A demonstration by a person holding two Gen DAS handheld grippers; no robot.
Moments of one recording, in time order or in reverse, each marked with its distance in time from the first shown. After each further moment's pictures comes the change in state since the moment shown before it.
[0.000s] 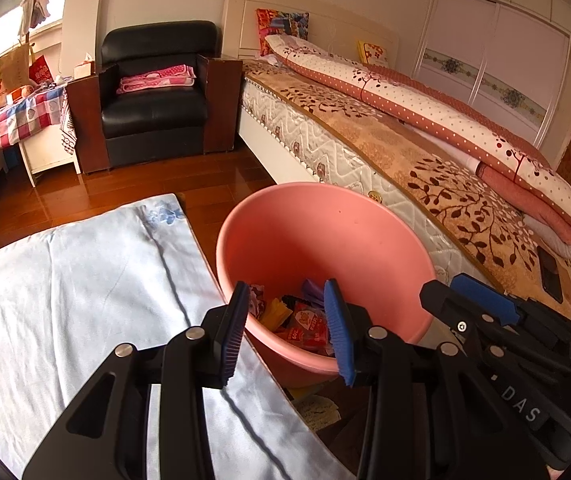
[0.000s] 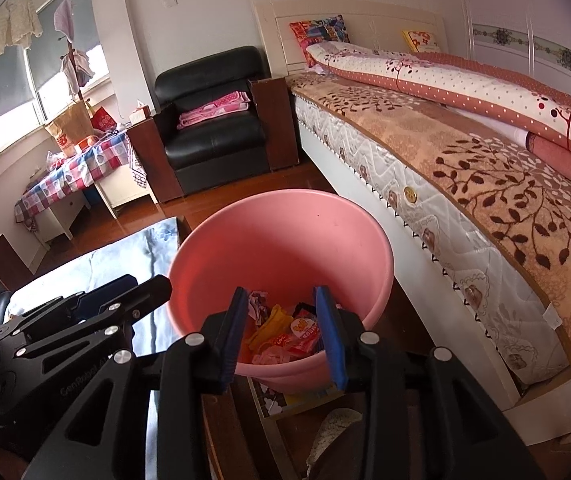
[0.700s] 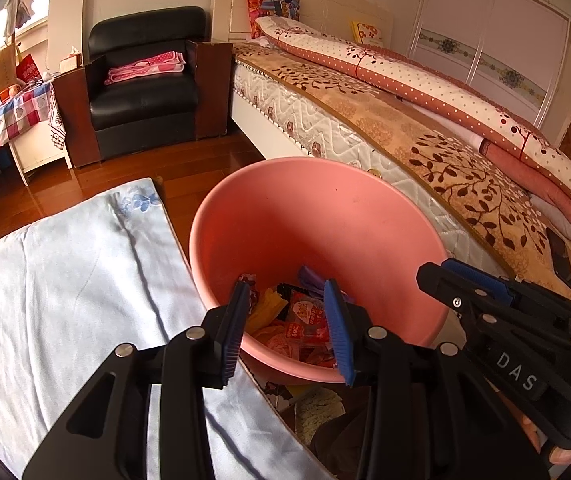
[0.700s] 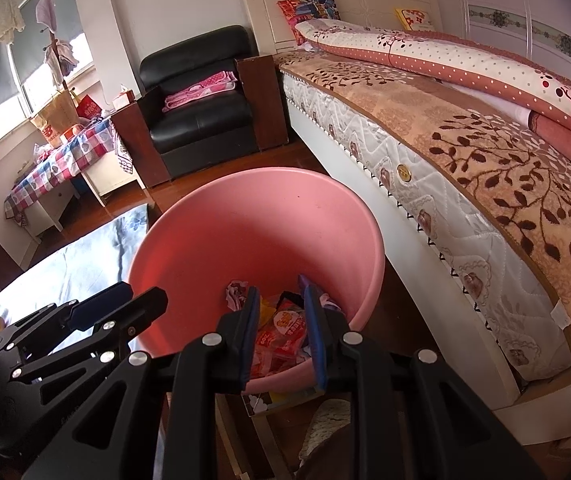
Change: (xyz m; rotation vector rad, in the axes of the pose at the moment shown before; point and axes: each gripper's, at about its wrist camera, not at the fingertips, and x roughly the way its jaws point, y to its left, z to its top) left arm 0.037 -0.013 -0.004 0.034 0.065 -0.003; right arm 0.041 -0.021 0.003 0.025 0.083 -0.026
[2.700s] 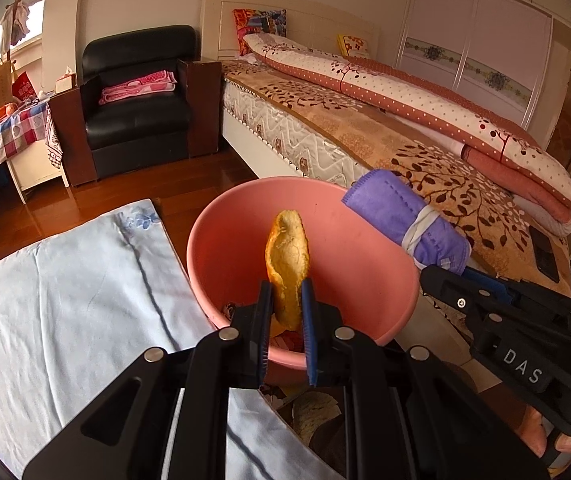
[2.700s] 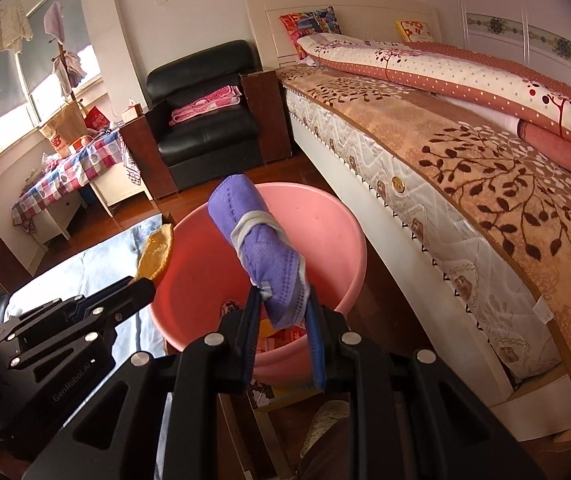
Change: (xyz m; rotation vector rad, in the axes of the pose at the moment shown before) left arm -0.030 -0.013 0.000 0.043 -0.048 -0.022; right arm -0.042 -0.005 -0.005 0.005 -0.046 0.018
